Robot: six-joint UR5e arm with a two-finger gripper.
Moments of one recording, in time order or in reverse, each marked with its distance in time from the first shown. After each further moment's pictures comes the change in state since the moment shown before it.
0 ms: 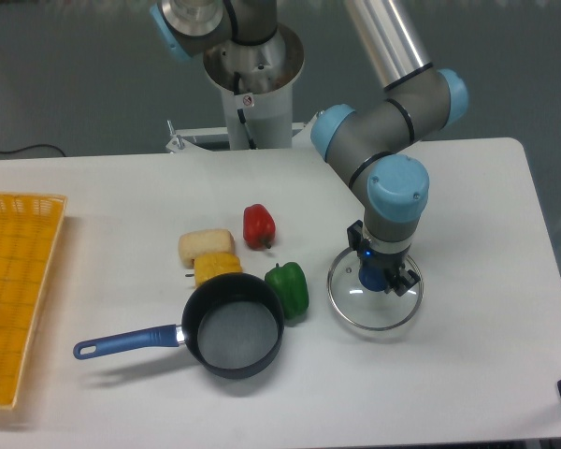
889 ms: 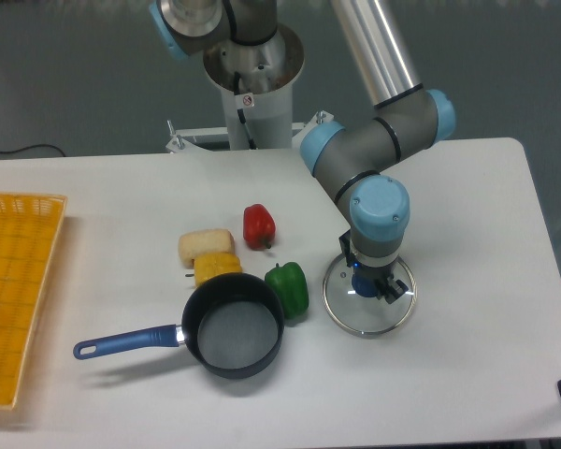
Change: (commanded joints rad) arm -0.037 -0.034 -0.006 0.025 0.064 -0.011
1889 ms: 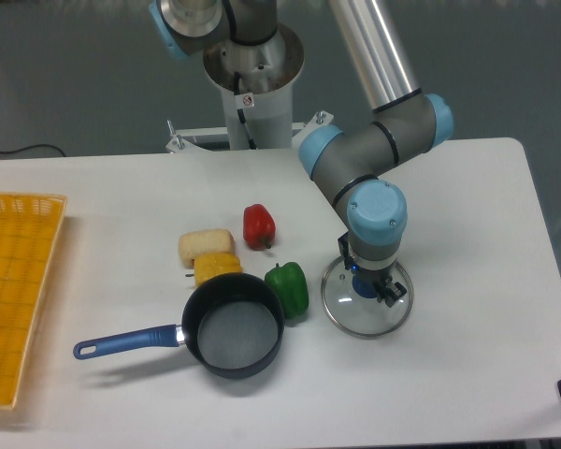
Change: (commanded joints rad) arm -0.003 -0.006 0.003 0.002 0.002 0.002
